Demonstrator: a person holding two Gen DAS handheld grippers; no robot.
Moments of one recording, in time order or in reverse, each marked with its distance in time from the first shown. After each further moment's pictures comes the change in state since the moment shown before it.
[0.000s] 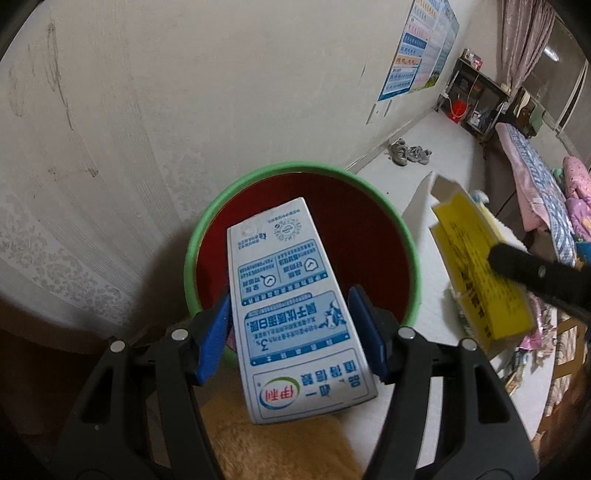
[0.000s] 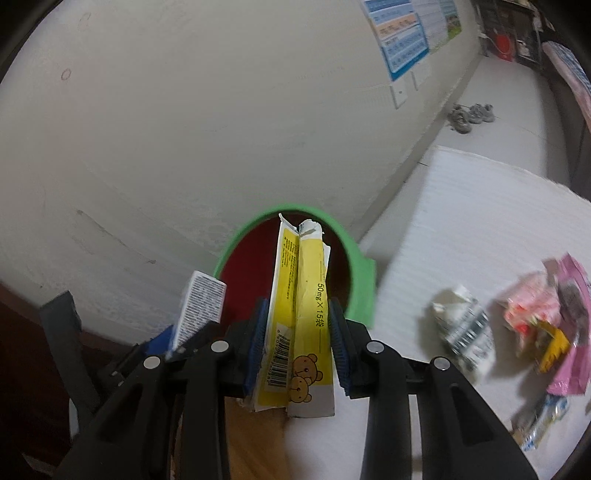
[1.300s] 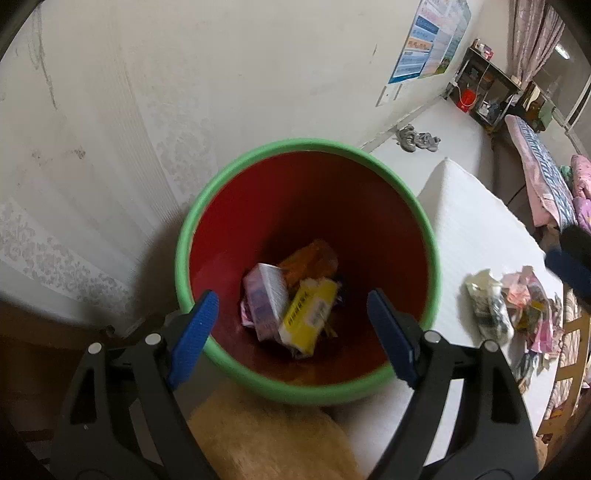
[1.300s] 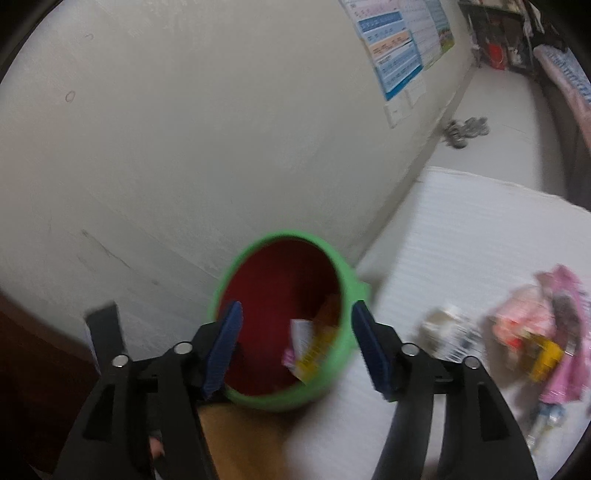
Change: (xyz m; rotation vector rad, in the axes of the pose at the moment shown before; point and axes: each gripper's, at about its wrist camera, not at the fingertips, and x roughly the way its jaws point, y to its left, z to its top) left arm 0.020 0.001 0.000 -0.022 0.064 0.009; right arm -0.026 -0.017 -0.003 0.017 -0.097 -0.024
